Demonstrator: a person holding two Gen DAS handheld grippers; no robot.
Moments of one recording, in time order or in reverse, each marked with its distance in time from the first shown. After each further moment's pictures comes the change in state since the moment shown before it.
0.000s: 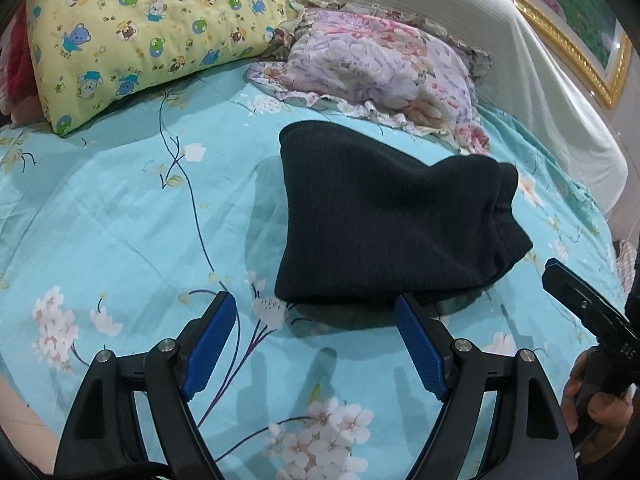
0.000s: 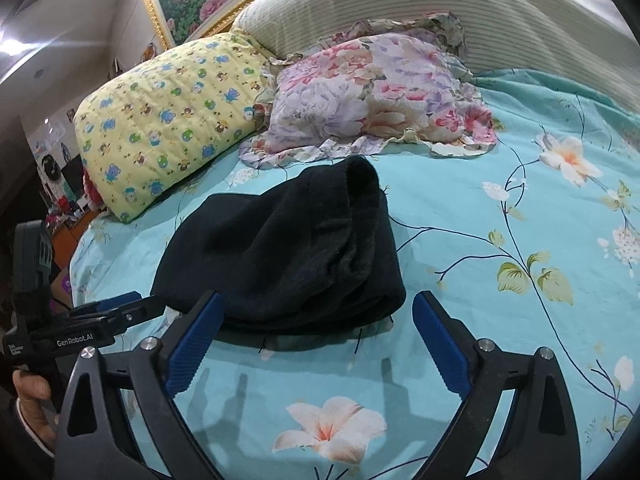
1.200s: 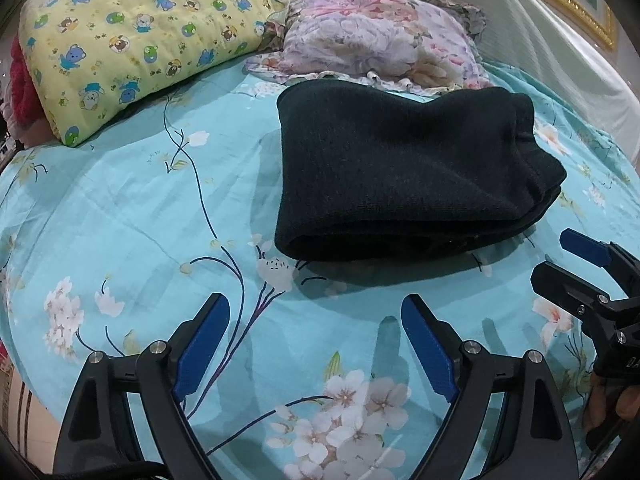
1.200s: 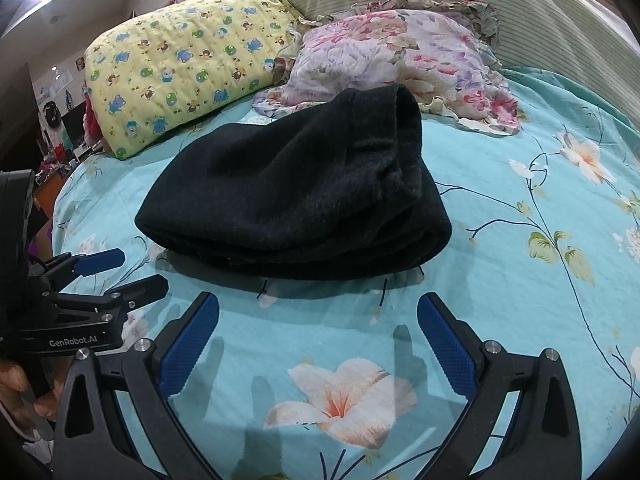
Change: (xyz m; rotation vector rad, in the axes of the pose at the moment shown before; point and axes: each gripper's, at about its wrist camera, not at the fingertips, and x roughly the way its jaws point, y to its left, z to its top) left arm 0.023 -0.013 -0.030 0.138 -0.007 0.140; right arm 0.029 0.021 -0.039 -0.133 0.076 -0.038
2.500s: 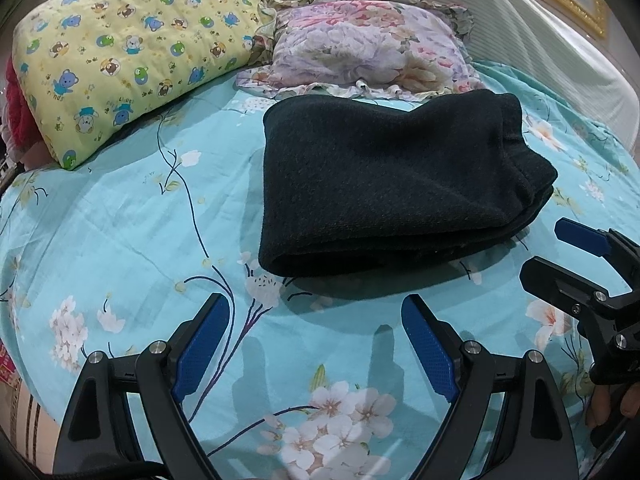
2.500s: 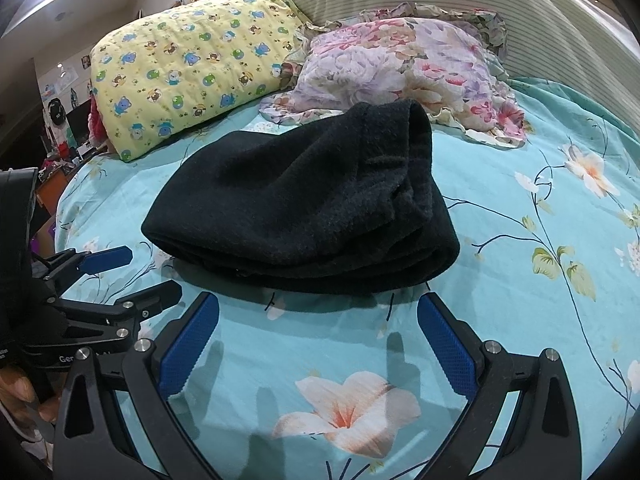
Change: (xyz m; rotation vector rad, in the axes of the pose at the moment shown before) left arm -0.004 -0.009 0.003 0.048 -0.034 0.009; right arm -0.002 0.008 0.007 -0.017 -0.018 0.001
